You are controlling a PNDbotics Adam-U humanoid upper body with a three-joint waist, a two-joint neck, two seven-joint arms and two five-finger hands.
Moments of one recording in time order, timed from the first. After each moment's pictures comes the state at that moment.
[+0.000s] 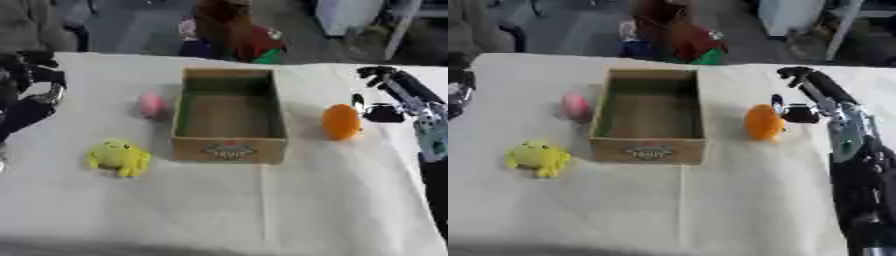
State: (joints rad) left arm -0.14 0.58 0.14 -1.68 0.09 -0.05 0.00; right arm -0.85 -0.16 -0.35 -0.81 1.19 -0.44 0.23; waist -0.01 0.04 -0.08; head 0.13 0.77
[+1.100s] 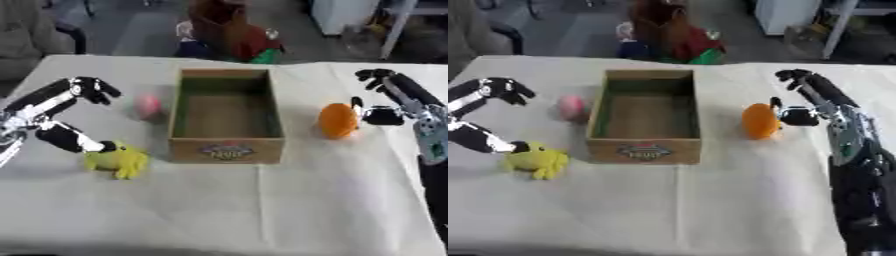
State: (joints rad) left arm -0.28 0.87 -0.25 -1.53 -0.24 -0.14 -0.33; right arm -0.85 -0.14 -0.35 -0.82 1.20 -0.45 0.25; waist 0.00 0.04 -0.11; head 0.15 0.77
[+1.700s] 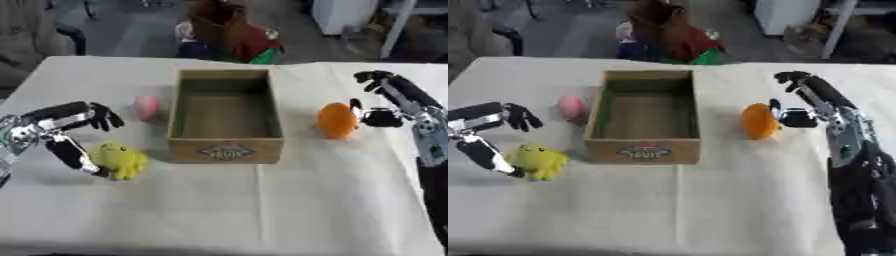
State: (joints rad) left arm -0.35 0.79 -0.27 -1.37 -0.46 -0.17 -0.54; right arm -0.84 -0.13 -0.35 -0.83 1.20 -0.45 0.26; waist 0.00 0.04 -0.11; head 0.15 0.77
